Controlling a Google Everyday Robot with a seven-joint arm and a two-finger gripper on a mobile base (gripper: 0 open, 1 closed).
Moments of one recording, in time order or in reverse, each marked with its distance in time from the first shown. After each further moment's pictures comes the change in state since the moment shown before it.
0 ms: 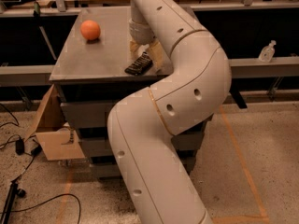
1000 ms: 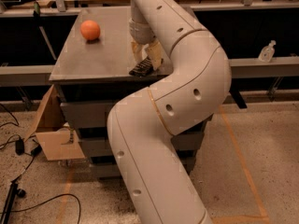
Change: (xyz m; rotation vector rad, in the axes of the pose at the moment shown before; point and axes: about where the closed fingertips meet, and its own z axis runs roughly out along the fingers) arm 0.000 0.000 -0.001 0.001 0.000 0.000
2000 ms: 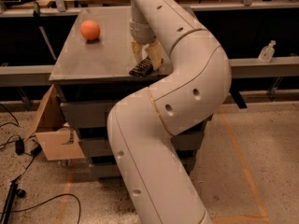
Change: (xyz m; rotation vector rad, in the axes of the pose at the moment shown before) arm 0.000 0.001 -0.001 0.000 0.000 0.001
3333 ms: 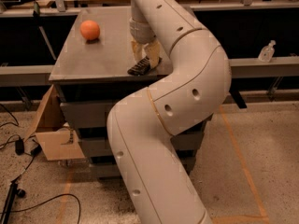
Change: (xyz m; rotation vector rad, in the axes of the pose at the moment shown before) arm 0.000 0.001 -0.001 0.001 0.001 0.002
